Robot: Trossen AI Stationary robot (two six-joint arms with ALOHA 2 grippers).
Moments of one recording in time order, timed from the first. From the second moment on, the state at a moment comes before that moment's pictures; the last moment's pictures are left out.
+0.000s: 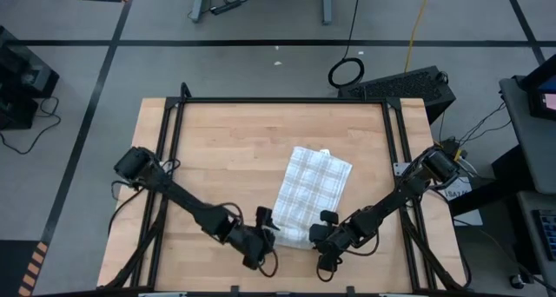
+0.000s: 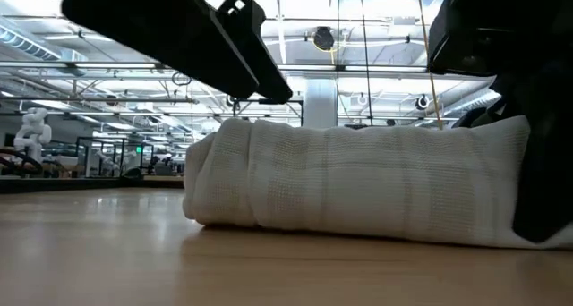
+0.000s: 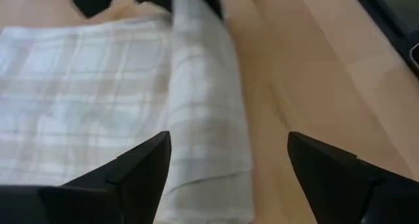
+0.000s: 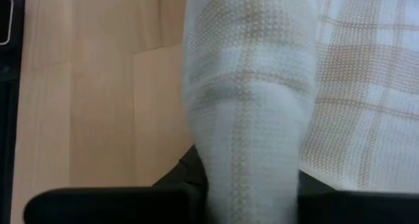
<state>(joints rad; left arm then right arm) -0.55 1.86 1.18 -0.15 -0.32 -0.06 0.62 1.83 0.94 -0.14 0.17 0.77</state>
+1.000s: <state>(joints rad) -0.47 2.01 1.19 -0.16 -0.25 -0.08 0.60 1.83 0.94 -0.14 0.16 0.73</state>
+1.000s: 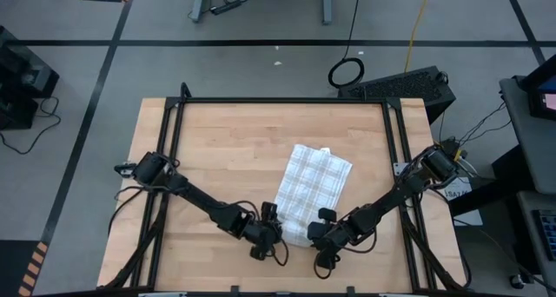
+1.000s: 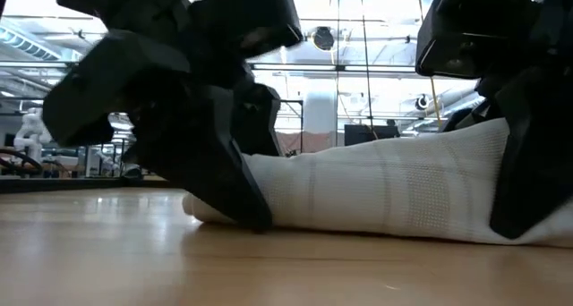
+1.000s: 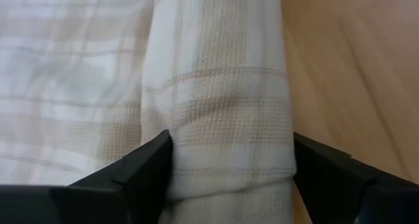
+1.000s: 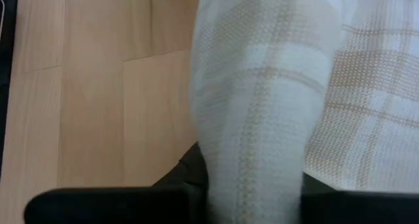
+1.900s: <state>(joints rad) -0.31 1.96 1.18 -0.17 0.24 -0.44 0.64 1.58 0.94 -0.44 0.23 0.72</state>
